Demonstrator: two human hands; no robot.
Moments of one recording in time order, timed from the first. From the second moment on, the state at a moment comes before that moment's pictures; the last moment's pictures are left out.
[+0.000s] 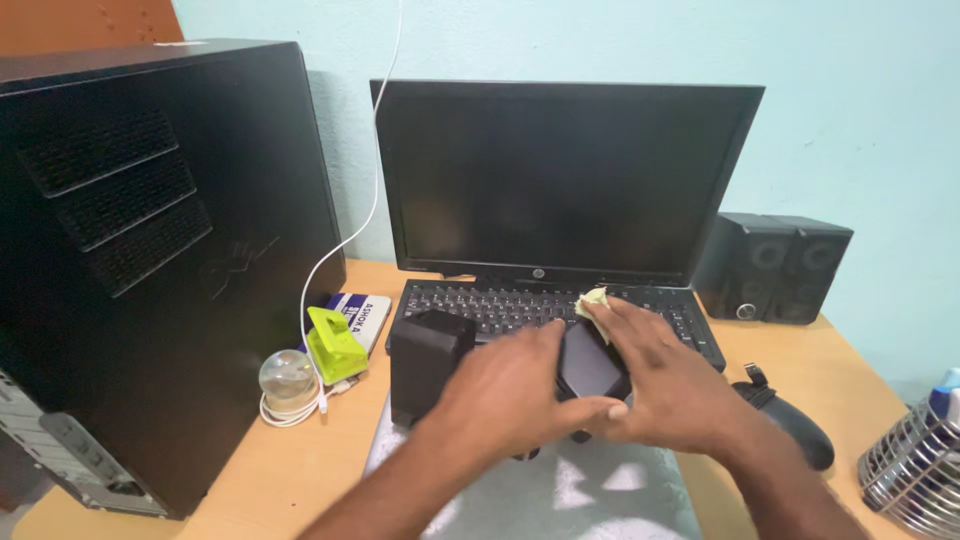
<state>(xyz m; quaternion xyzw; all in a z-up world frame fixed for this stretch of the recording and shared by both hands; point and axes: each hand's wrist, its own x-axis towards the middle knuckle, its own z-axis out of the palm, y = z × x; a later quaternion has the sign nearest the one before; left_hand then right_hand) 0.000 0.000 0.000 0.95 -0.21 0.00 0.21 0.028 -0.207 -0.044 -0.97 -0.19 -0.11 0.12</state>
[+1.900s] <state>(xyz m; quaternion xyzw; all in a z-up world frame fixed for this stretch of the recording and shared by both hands) 0.070 -0.005 -0.098 0.80 -0.28 0.11 0.53 -0.007 -0.187 -0.046 -0.89 -0.36 -0.27 0.09</state>
